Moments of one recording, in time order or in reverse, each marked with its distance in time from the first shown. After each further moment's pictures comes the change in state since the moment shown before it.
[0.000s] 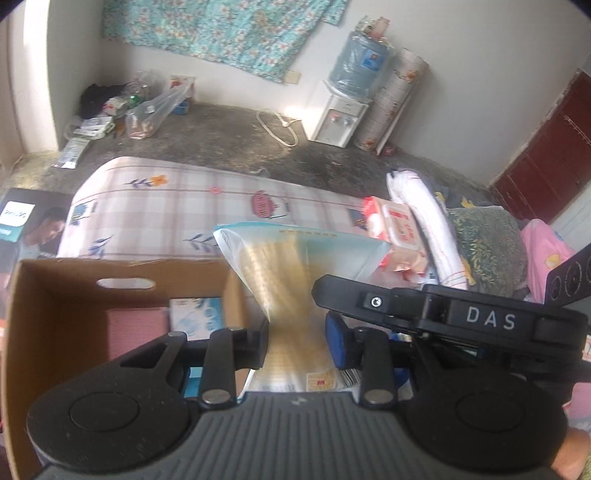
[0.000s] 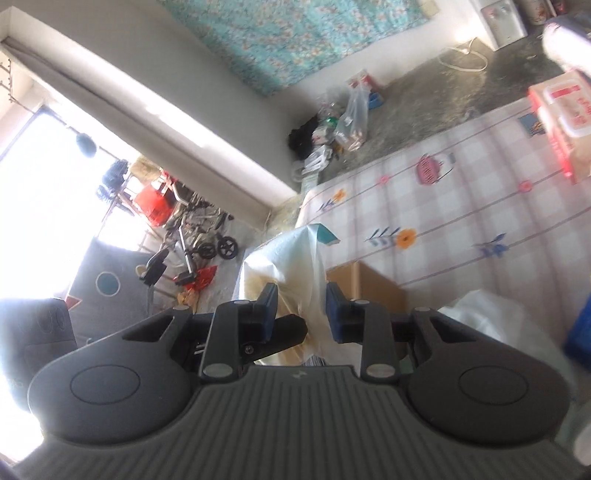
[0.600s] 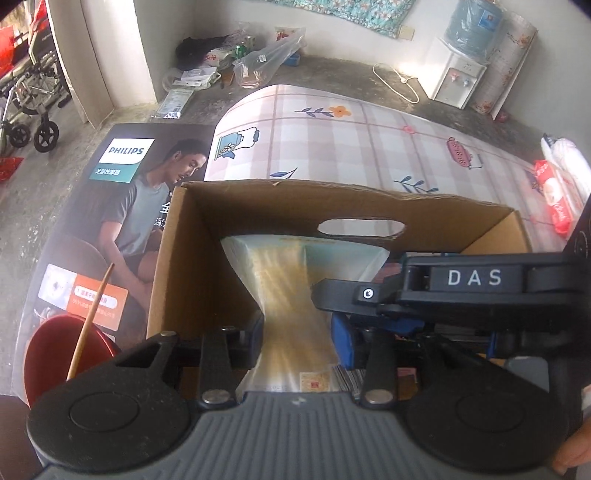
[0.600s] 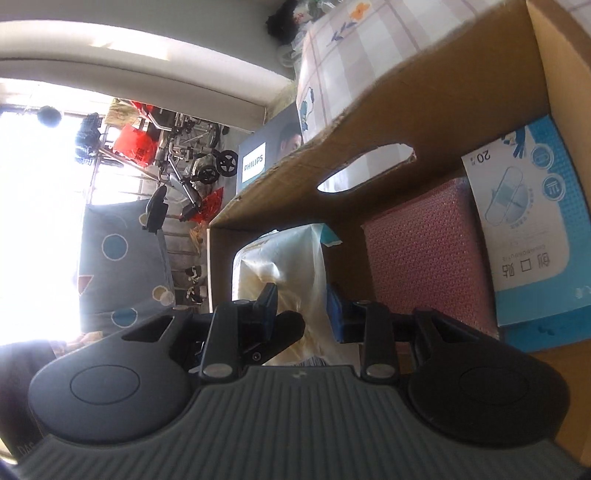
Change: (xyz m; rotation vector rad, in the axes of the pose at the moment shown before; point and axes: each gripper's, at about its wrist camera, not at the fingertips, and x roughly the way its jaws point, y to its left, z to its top) left arm 0.066 0.182 -0.019 -0.035 0.140 0.308; right arm 0.249 0.023 -0.082 0.258 0.314 0.037
